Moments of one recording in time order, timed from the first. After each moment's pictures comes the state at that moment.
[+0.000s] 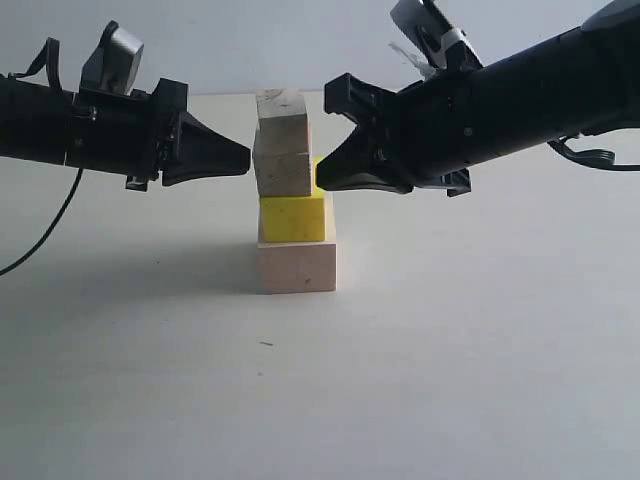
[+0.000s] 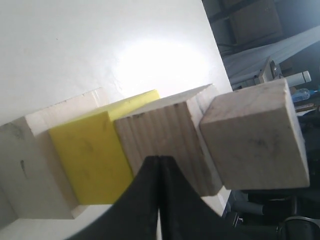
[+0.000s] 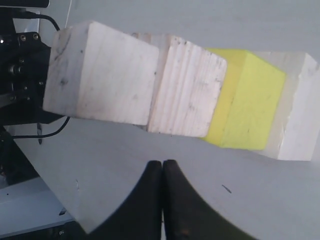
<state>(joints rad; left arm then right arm) -0.18 1.83 -1.00 -1.49 1.02 1.12 0.41 1.61 -0.95 1.25 0.71 -0.64</state>
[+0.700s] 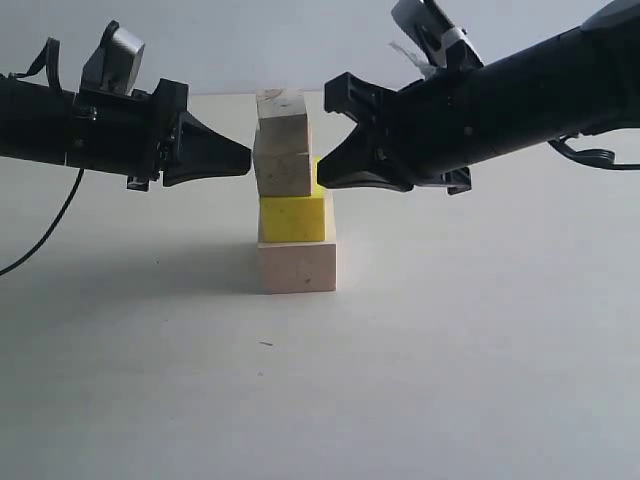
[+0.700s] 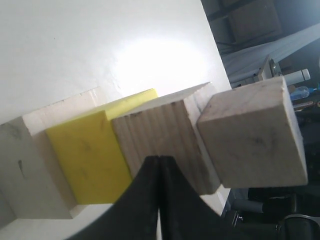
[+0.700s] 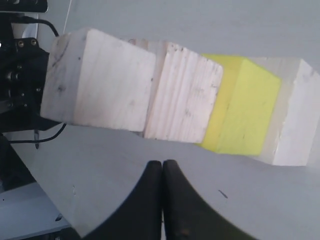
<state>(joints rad) -0.18 1.83 -1.00 -1.49 1.02 1.12 0.41 1.61 -0.95 1.25 0.69 -0.64</state>
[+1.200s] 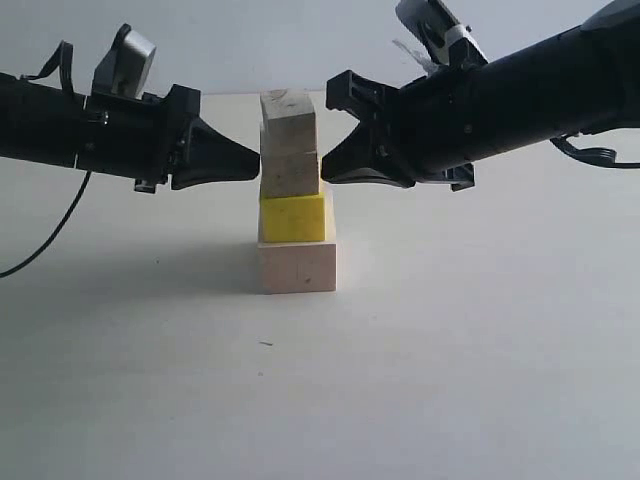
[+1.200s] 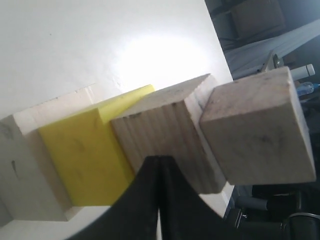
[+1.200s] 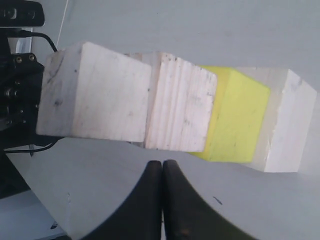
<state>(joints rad) -0.22 1.83 -1.00 -1.49 1.00 1.12 0.41 1.61 -0.95 1.25 0.66 -0.64</state>
